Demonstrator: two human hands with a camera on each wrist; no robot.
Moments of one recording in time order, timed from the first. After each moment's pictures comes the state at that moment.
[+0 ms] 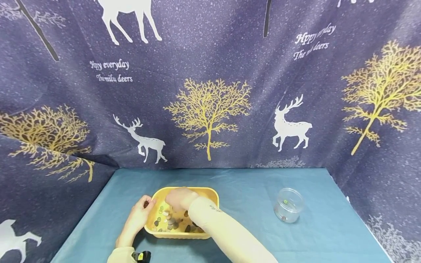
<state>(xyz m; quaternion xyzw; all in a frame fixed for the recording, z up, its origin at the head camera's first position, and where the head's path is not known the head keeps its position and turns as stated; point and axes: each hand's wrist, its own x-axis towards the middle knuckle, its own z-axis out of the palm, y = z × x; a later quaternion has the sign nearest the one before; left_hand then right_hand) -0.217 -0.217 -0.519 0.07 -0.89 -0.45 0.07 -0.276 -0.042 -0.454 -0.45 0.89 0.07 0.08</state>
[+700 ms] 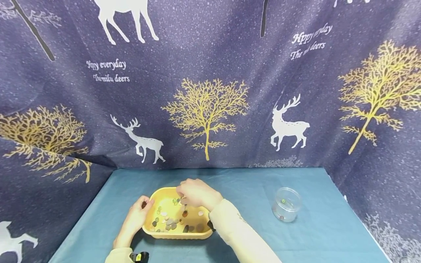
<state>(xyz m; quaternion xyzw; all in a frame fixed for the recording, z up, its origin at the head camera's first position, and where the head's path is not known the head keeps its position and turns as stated) -0.217 -0.219 -0.520 0.07 -0.89 -0.45 0.06 -0.264 0.031 -0.413 -0.46 0.88 -0.07 0.00</state>
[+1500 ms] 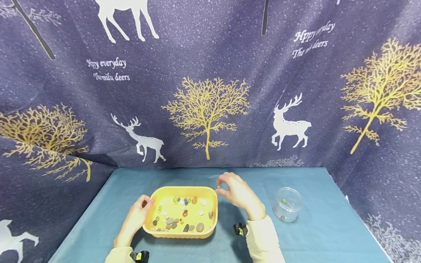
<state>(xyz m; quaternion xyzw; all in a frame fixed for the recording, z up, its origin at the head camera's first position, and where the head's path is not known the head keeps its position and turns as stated) -0.216 -0.218 -0.520 0.07 -0.89 -0.45 0.06 -0.258 0.148 -0.429 -0.37 0.87 -0.28 -0.15</state>
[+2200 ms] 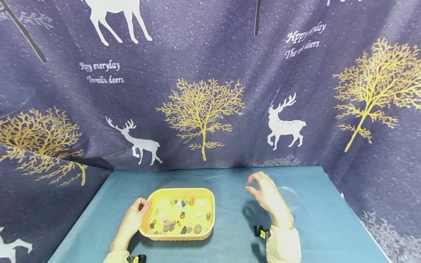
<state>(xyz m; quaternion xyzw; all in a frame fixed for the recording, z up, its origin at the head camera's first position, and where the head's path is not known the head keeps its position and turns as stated) -0.215 -0.215 -0.517 0.08 -0.88 -0.46 0.06 -0.246 0.233 -0.444 -0.19 0.91 -0.30 -0.22</state>
